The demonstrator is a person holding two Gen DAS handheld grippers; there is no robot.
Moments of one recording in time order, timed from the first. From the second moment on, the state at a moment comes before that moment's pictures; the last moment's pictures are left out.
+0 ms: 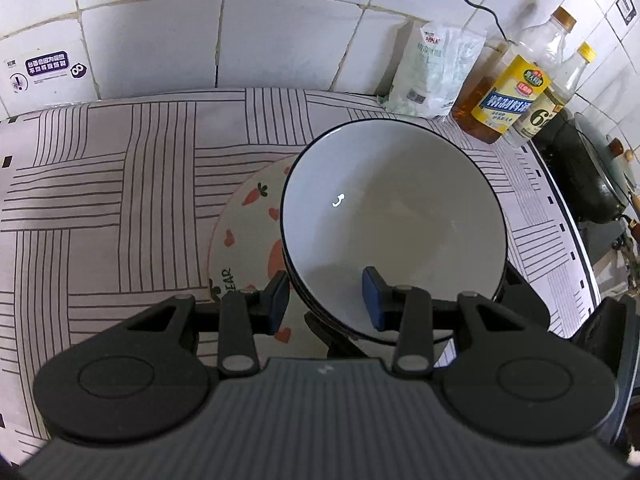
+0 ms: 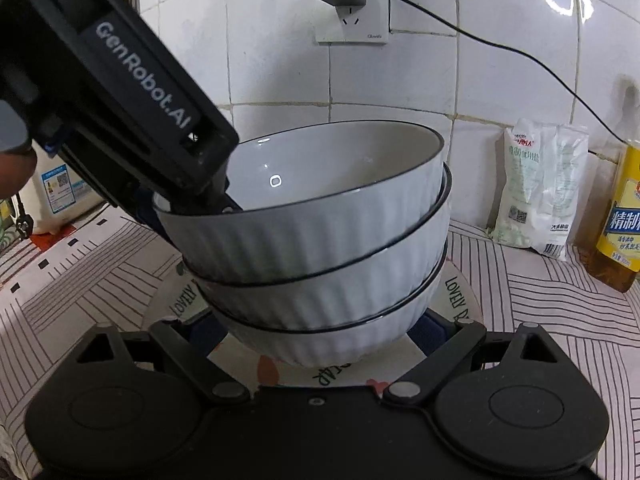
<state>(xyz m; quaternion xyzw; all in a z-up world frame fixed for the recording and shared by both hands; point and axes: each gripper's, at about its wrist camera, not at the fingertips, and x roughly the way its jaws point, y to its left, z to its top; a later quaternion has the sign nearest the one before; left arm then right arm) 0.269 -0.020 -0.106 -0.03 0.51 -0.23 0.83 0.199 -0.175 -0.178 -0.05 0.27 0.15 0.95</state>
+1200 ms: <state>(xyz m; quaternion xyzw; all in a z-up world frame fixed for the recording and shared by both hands) 0.235 -0.033 -0.067 0.01 0.49 -0.15 0.86 0.157 -0.179 -0.116 -0.02 0.36 0.10 0.93</state>
